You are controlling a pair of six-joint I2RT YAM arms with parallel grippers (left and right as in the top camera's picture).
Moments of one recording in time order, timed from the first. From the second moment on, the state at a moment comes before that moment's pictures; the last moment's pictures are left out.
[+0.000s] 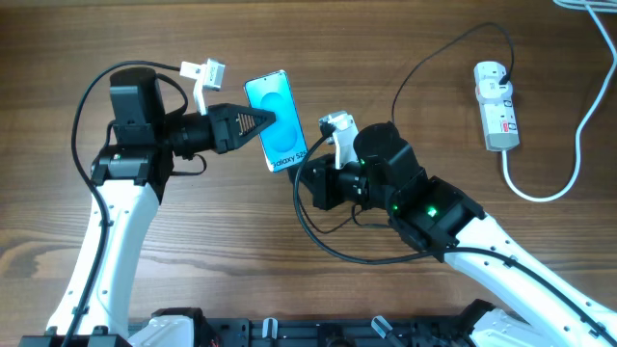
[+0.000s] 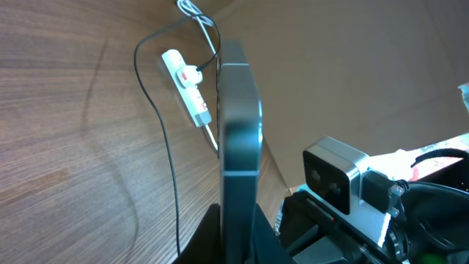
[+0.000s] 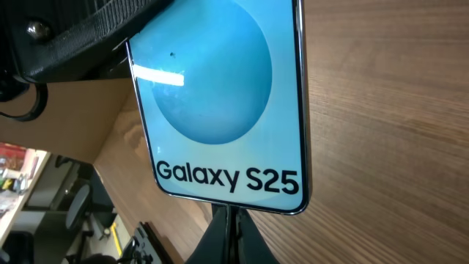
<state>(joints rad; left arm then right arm) -0.01 1.33 1.02 -0.34 1.18 -0.40 0.72 1.26 0.97 -0.26 -0.34 0.57</state>
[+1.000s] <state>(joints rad) -0.08 1.34 0.96 -0.14 1.12 -0.68 0.77 1.29 1.06 -0.58 -0.29 0.54</state>
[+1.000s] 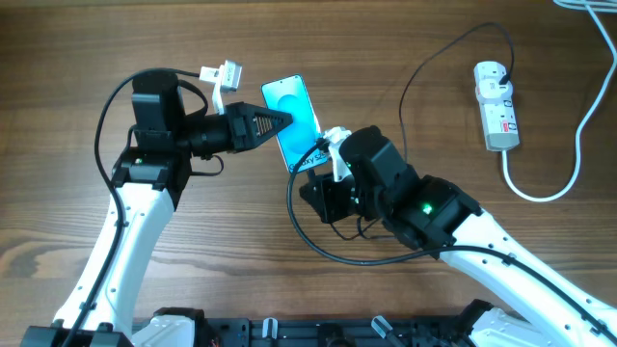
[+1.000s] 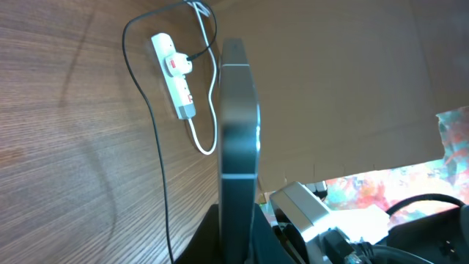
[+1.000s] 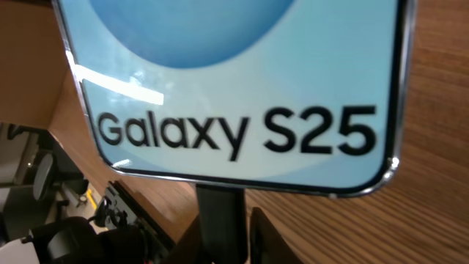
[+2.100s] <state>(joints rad) -0.06 1.34 0.99 -0.27 1.18 -0.51 0.78 1.30 1.03 -0.47 -0.30 0.53</state>
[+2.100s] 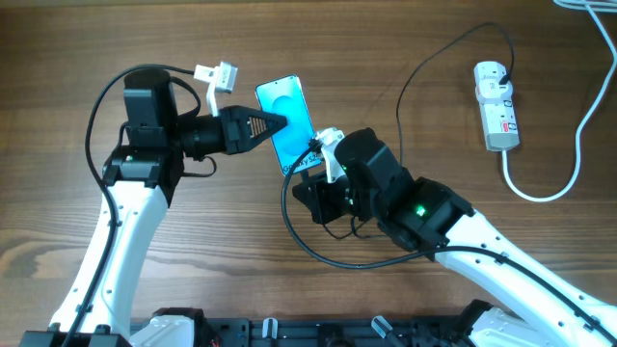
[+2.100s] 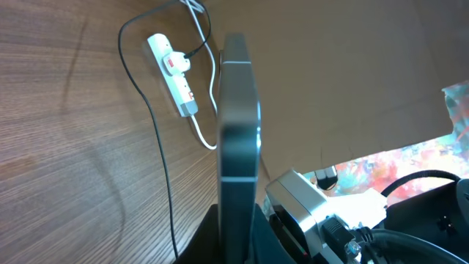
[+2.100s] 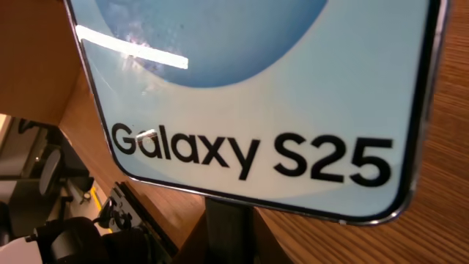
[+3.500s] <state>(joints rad) -0.04 1.34 0.96 -0.17 1.47 -0.33 0.77 0.71 1.06 -0.81 -0.14 0.48</state>
